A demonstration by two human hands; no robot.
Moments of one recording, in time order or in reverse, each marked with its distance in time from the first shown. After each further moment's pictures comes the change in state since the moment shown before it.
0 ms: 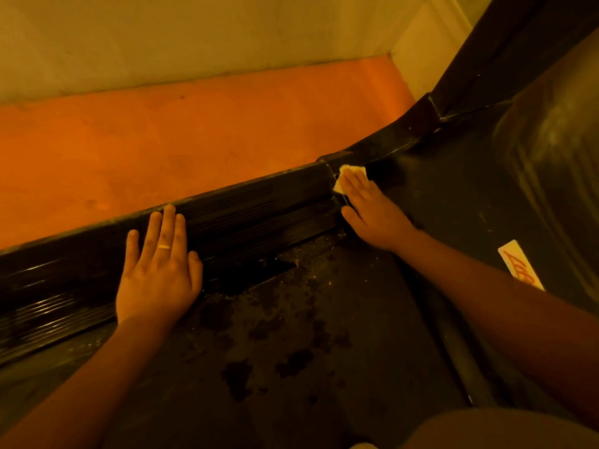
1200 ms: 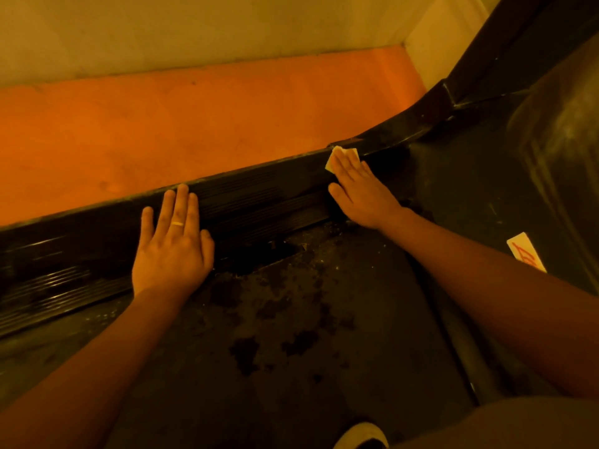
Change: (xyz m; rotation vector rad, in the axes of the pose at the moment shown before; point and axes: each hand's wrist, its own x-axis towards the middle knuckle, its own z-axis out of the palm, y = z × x) left_hand 0.000 0.002 -0.001 -0.024 0.006 0.007; right_hand 0.027 -0.029 0.005 -0.049 -0.038 0.013
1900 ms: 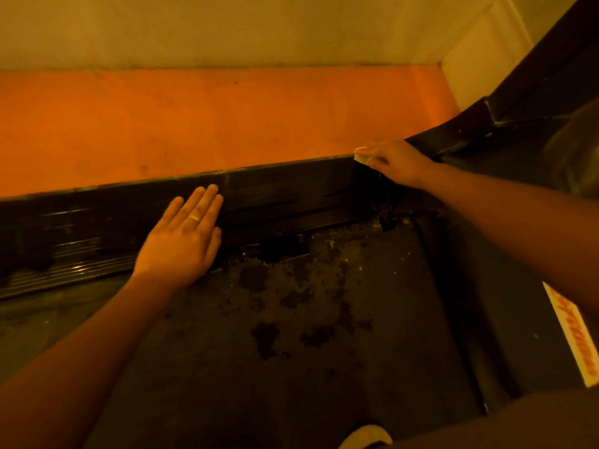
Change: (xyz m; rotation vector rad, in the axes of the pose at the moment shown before) left_hand -0.023 -0.044 -0.010 -0.057 0.052 0.180; right_hand 0.058 0.011 -0.062 0.070 -0.118 -0.105
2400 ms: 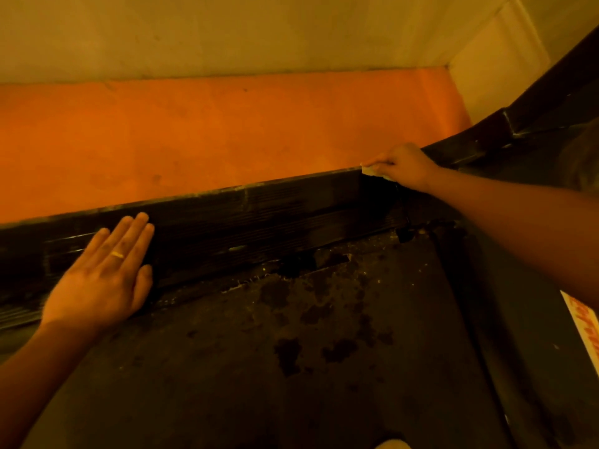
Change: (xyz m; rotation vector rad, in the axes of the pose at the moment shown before) left_hand -0.069 -0.112 -0.023 0.057 0.042 0.028; right_hand 0.014 -0.029 -0.009 0.121 0.062 0.120
